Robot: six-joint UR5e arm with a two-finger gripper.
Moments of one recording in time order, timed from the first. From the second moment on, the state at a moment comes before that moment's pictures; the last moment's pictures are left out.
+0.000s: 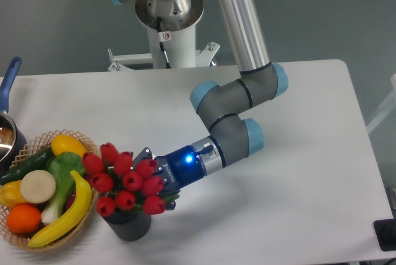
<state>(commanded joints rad) 2.48 -2.22 -1.68 -0.77 -0.05 1.44</state>
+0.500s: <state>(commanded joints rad) 2.48 -2.21 -1.68 -0.77 -0.05 1.46</state>
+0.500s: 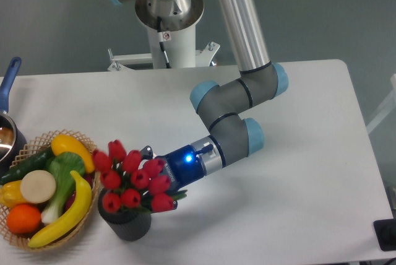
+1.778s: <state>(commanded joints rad) 2.49 -2.15 -1.69 -0.77 0.07 1.46</state>
